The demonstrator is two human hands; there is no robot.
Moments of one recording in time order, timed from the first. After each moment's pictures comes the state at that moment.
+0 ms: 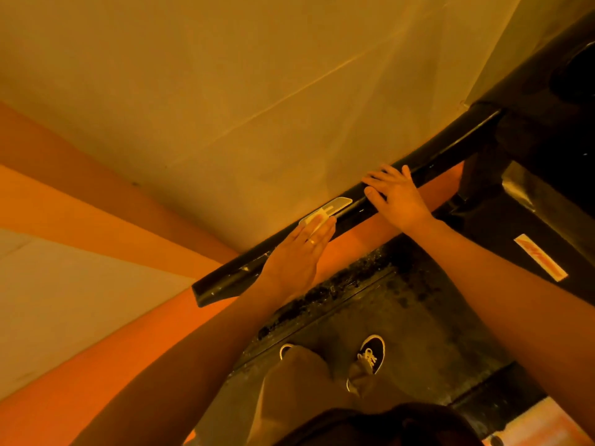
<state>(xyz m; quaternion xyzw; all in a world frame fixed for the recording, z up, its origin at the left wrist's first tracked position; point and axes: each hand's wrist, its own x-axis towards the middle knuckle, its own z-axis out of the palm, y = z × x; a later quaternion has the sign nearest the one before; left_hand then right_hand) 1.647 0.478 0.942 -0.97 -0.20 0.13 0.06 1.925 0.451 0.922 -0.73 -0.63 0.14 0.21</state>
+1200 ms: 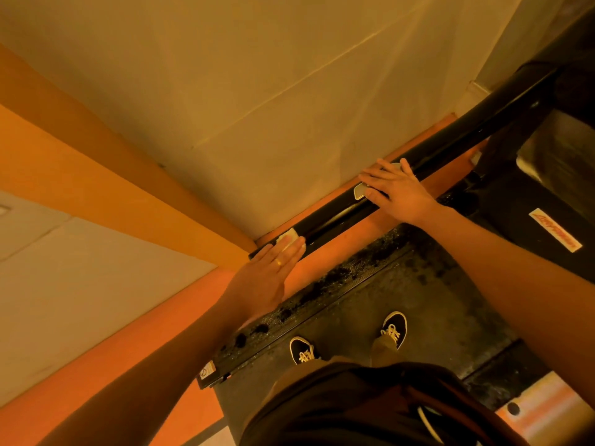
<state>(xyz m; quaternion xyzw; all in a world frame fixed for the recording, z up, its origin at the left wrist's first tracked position) 1.435 0.486 0.939 -0.97 -0.20 0.12 -0.06 1.810 0.453 0.924 -0.71 -0.68 0.16 0.11</state>
